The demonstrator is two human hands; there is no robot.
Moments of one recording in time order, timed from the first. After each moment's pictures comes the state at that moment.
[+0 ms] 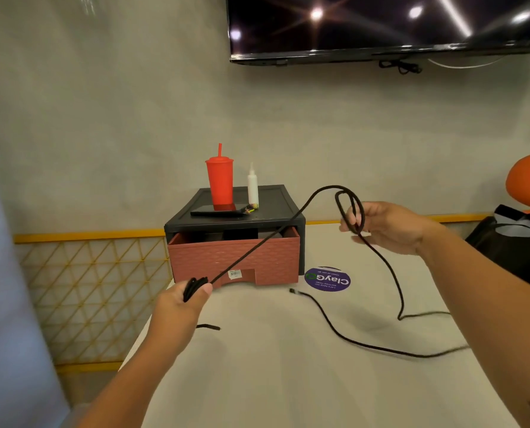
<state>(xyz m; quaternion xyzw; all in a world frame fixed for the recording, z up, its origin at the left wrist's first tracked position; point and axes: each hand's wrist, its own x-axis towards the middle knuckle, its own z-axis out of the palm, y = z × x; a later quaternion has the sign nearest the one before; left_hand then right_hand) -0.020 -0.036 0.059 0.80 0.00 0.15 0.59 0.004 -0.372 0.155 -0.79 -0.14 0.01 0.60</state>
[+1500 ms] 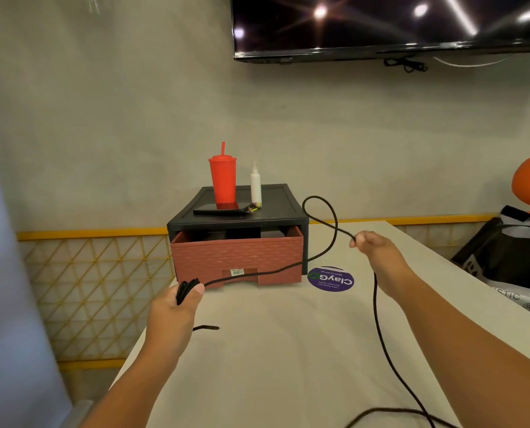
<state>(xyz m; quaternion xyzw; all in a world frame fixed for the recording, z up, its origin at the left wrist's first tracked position) -0.017 -0.031 0.049 0.75 0.04 0.17 0.64 0.018 -0.345 0.087 -0.77 0.05 -0.21 0.59</state>
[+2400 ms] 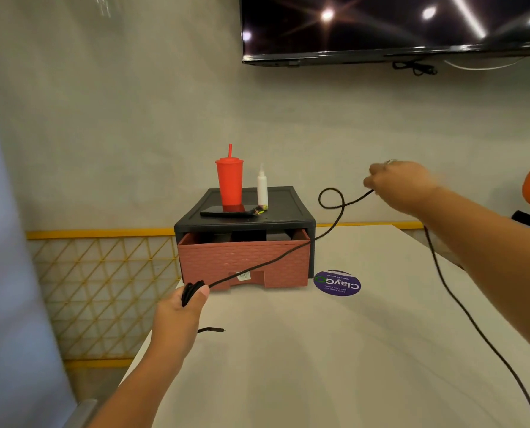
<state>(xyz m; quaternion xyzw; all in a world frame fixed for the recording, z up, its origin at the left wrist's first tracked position) -0.011 -0.025 0.047 0.74 0.03 0.17 0.65 0.038 -0.371 0.212 -0.90 -0.03 -0.25 -0.35</state>
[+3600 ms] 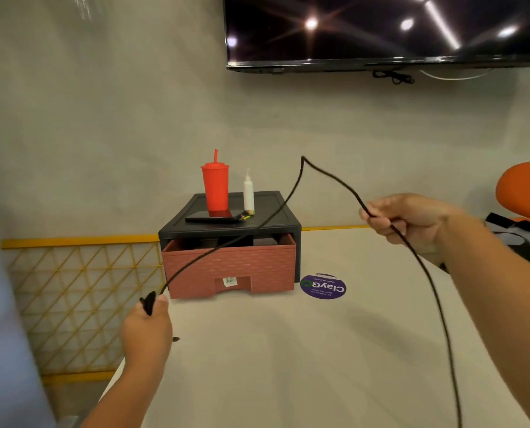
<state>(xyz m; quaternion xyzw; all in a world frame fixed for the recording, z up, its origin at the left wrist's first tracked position) -0.004 -0.023 0.043 0.71 0.13 0.26 0.64 -0.012 -0.389 0.193 -0.76 -0.02 0.07 0.65</state>
